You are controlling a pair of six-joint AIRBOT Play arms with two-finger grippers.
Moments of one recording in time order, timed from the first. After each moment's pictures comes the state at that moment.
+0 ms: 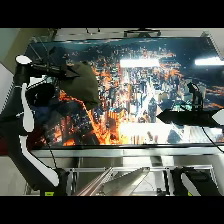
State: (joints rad) left arm 0.10 -1.96 1.99 0.54 -1.60 -1.21; right arm -0.05 -0.78 0.73 -1.00 1.18 1.43
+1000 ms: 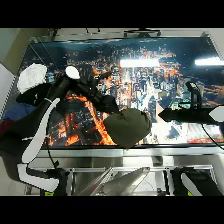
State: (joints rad) left arm -0.36 -1.64 1.45 0.65 -1.64 -1.29; right arm -0.05 -0.86 0.74 -1.01 1.11 1.32
